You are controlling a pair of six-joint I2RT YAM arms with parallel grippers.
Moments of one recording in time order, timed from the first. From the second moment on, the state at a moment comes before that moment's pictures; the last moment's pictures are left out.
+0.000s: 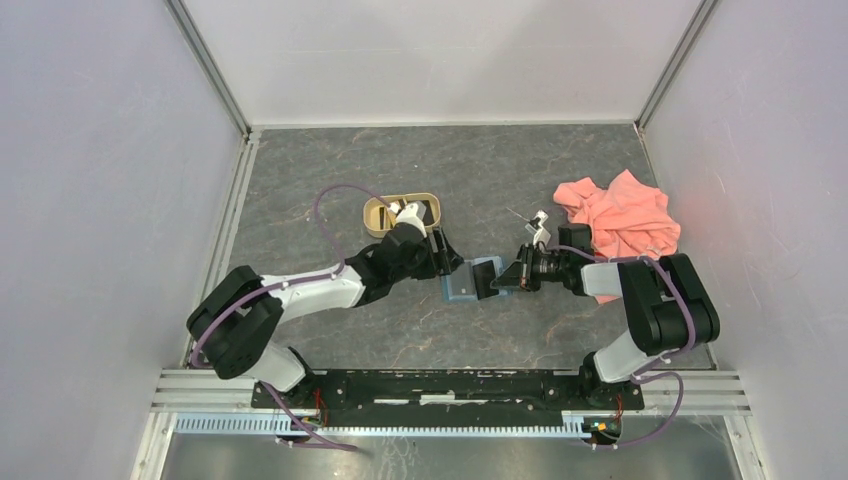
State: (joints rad) left arm -0.83 1.48 0.69 0.23 -0.06 -0.83; right arm 0.14 1.55 0.44 0.28 -0.94 0.53
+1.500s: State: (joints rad) left arm -0.82 1.74 0.88 0.01 -0.04 -0.96; right arm 0.17 1.77 0.64 0.14 -0.99 0.46
